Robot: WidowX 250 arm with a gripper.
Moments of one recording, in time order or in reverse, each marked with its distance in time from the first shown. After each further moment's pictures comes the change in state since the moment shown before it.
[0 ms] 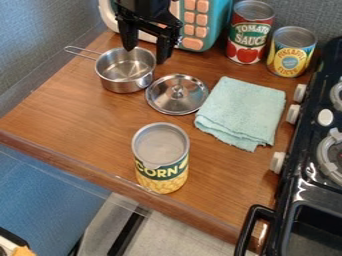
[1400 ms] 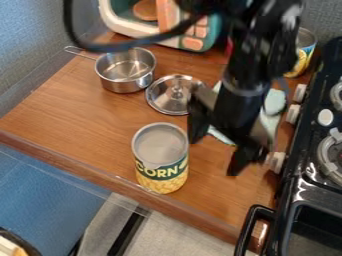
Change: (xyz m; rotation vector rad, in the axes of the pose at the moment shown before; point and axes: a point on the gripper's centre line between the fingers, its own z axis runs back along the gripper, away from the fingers) arm -0.115 -0.183 0.013 -0.019 0.025 -0.285
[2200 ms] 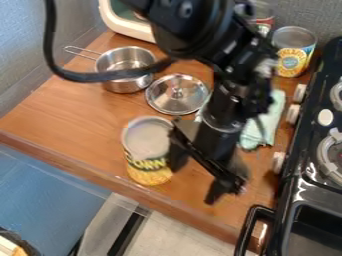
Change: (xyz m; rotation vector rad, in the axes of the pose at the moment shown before) arm -0.021 0.022 -0.029 0.025 0.069 0.059
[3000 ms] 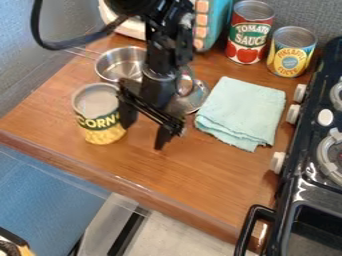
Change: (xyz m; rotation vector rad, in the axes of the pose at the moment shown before) arm 0.016 0.109 -0.023 0.055 0.035 0.187
